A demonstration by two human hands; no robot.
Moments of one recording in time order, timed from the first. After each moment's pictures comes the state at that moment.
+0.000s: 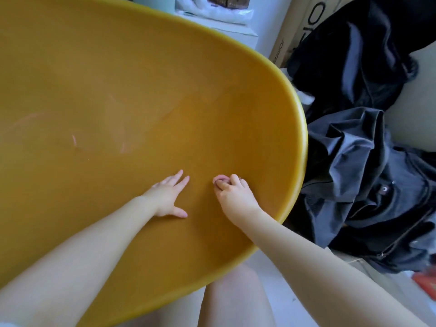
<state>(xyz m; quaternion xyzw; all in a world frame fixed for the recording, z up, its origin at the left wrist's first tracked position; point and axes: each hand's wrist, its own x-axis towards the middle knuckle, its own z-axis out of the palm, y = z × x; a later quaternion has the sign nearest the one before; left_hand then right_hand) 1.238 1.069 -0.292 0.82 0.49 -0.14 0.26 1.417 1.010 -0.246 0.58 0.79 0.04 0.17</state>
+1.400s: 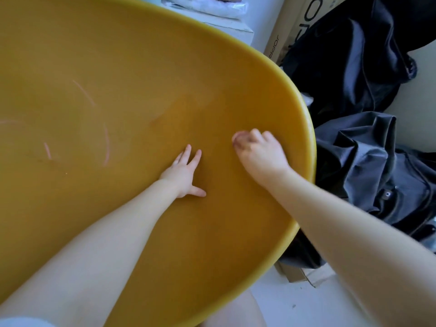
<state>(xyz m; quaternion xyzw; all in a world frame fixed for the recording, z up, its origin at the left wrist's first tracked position) 1.289 1.132 -0.279 0.81 0.52 -0.01 0.26 1.474 1.102 -0.204 0.47 0.77 0.41 0.13</state>
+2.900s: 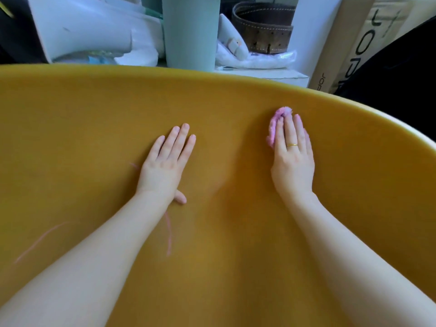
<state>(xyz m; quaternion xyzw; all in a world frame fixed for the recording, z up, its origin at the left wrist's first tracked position) 1.147 1.296 -0.241 0.81 0.53 -0.03 -0.24 1.388 1.265 -0.235 0.61 0.61 0.41 -0.29</state>
